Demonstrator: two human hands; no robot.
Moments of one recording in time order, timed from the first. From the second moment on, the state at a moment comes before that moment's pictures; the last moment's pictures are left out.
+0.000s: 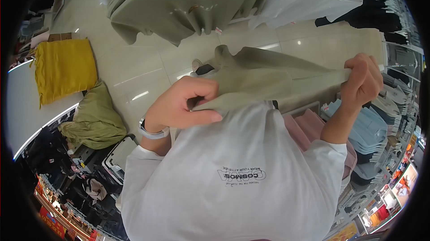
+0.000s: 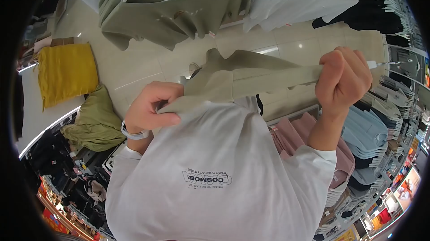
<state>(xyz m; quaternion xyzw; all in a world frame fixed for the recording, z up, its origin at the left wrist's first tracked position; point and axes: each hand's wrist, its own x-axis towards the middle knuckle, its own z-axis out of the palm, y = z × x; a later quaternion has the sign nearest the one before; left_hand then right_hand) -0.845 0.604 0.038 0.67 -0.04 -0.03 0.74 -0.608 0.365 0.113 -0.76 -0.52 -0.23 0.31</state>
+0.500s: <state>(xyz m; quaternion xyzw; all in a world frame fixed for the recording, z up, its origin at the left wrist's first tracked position) -0.854 0.609 0.084 0.67 -0.29 0.15 0.66 -0.605 0.358 0.119 -0.73 -0.52 -0.22 0.37</state>
